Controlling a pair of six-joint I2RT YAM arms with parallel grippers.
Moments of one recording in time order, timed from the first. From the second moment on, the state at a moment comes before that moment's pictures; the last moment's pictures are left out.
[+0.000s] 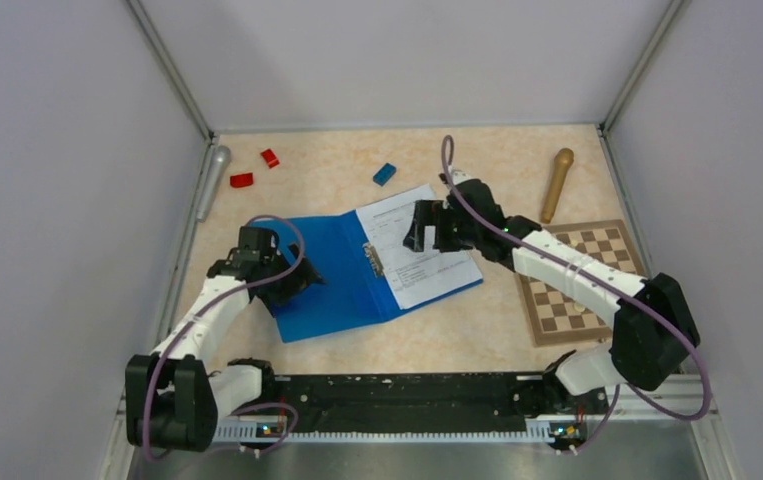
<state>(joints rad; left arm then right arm) -0.05 1.12 0.63 -0.63 0.26 -0.74 0.63 1.40 0.99 -0.27 -0.10 0.55</state>
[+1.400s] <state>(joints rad) -0.09 1.19 0.80 -0.64 0.09 -0.70 0.93 2.01 1.66 -0.59 0.13 0.37</state>
